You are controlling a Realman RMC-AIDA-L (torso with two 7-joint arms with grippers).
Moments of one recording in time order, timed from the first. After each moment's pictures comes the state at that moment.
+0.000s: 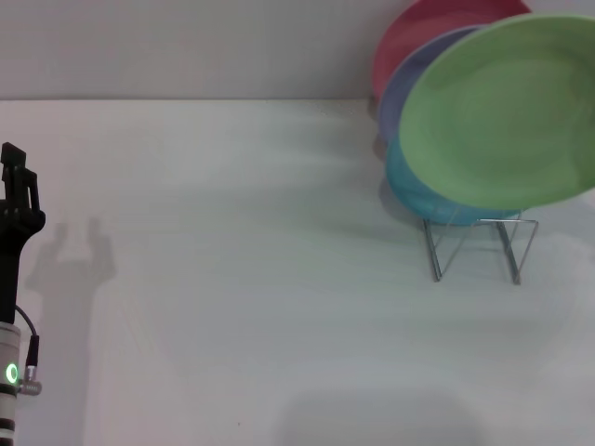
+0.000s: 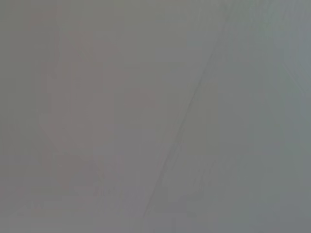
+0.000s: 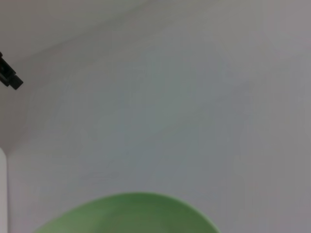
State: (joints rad) left arm -0.13 -2.08 -0.63 -0.69 1.97 1.36 -0.04; right arm 0.58 1.98 0.00 -0.64 -1.94 -1.91 0.08
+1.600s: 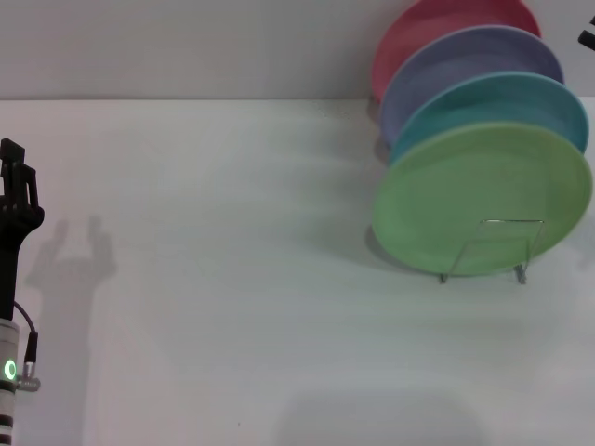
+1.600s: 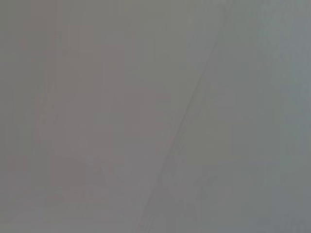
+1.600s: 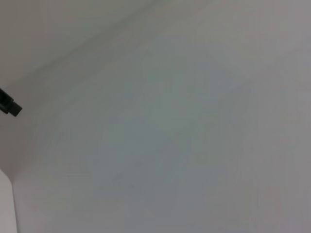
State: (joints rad) left arm -0.13 -2.07 -0.63 -0.70 1.97 1.36 -0.04; right arm 0.57 2.04 -0.05 -0.72 -1.90 -1.91 0.21
